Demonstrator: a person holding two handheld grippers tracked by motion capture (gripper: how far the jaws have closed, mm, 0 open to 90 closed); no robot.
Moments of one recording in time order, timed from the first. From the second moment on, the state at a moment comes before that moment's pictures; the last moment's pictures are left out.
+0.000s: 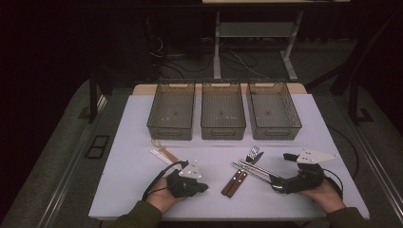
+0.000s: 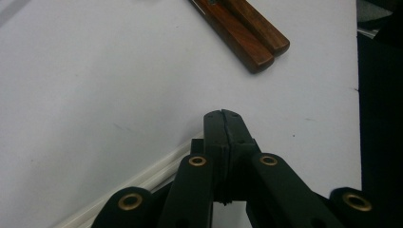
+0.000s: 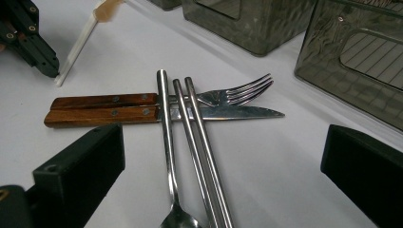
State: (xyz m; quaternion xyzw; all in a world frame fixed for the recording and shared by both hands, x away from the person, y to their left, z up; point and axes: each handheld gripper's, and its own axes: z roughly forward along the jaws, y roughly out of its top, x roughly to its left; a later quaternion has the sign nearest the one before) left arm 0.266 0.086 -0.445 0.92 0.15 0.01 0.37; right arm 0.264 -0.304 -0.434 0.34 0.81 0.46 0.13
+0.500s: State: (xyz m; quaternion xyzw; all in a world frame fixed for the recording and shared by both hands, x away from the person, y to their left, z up) left arm 0.271 0.073 -0.444 0.92 0.16 0.03 0.37; right arm 0.264 -0.304 -0.434 0.34 0.81 0.46 0.13
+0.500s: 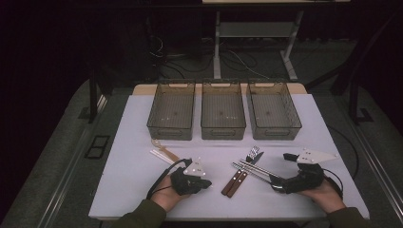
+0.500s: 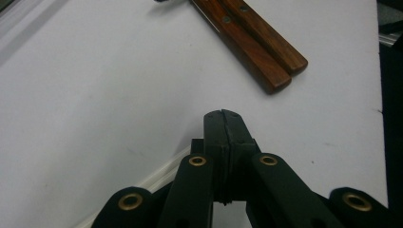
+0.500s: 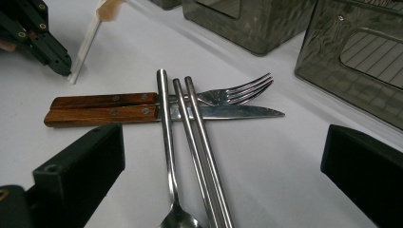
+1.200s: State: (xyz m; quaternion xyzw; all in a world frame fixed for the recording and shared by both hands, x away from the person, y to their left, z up) left arm 0.282 0.055 -0.446 0.91 0.17 0.05 0.37; right arm 0.264 -0.304 -0.434 0.34 0.81 0.46 0.13
